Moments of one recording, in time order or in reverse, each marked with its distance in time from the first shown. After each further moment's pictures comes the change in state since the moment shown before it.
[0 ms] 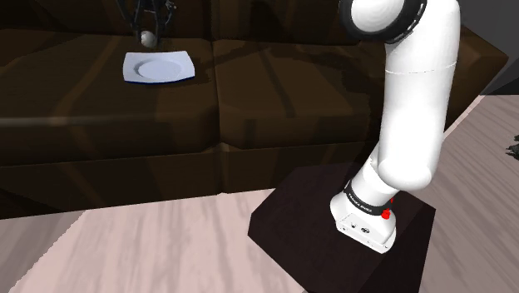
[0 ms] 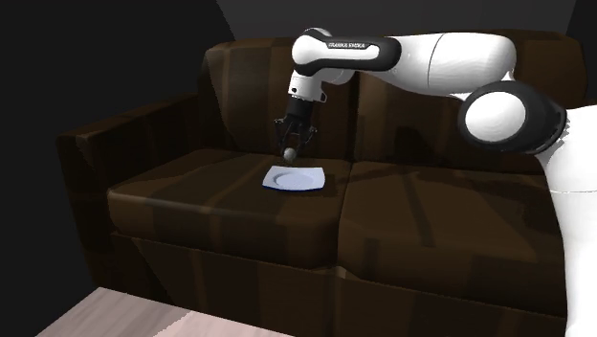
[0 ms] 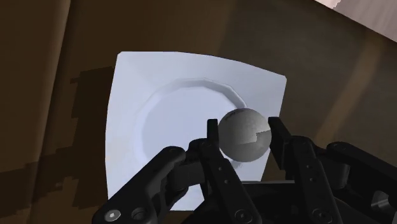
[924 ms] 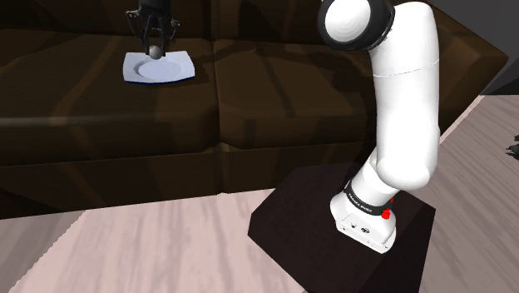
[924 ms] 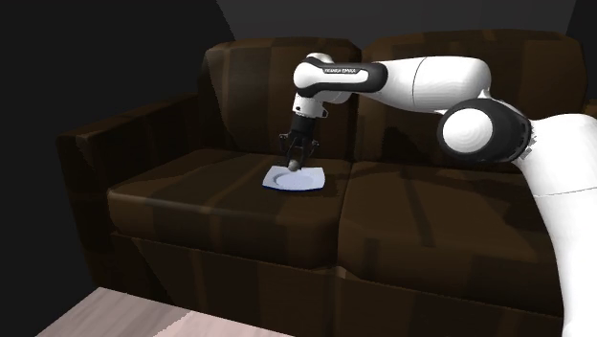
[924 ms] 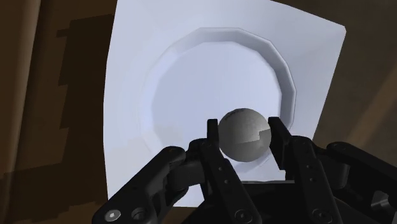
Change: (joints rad) arm -0.029 0.123 -0.019 0.055 -0.014 0.054 -0.067
